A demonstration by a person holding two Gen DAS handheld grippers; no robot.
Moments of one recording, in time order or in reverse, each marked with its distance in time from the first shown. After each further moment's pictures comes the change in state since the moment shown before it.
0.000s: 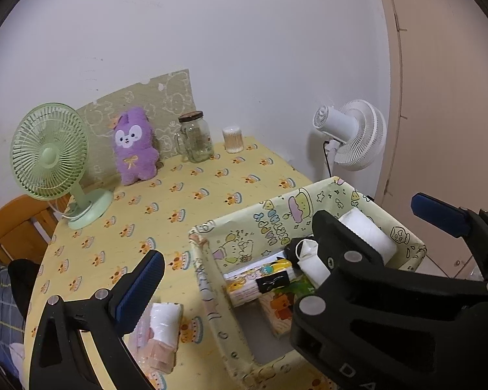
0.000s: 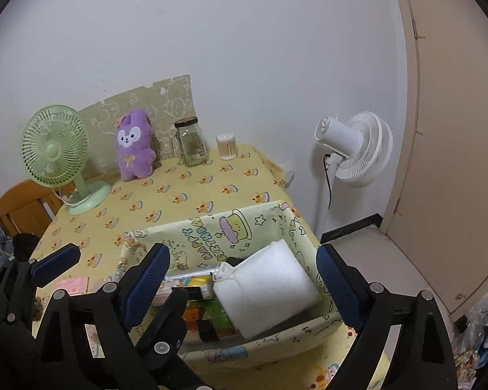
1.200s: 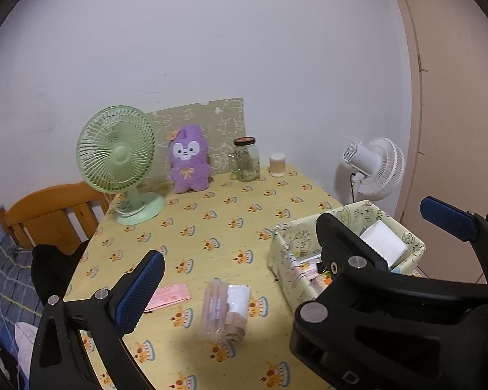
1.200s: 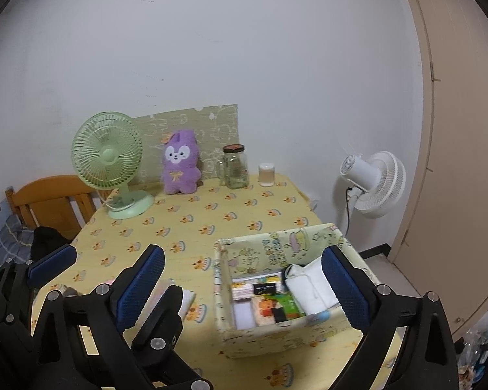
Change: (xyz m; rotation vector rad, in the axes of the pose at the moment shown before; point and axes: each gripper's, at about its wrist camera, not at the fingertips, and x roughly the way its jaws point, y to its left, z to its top) left arm -0.091 0.076 -0.028 -0.103 -0.120 0.080; right arm -0.083 0.088 -0.005 -0.089 -0.109 0.057
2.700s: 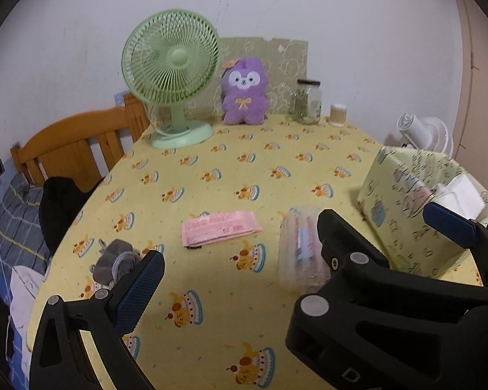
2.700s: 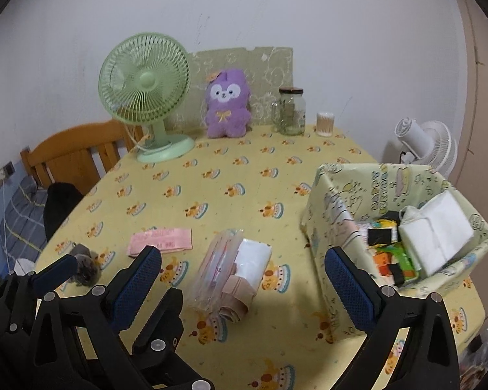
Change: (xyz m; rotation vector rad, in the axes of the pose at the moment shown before) left arm 0.064 0.091 -0.088 -0.146 0.181 0.097; right arm 0.091 0.092 -0.073 -0.062 0.161 0.108
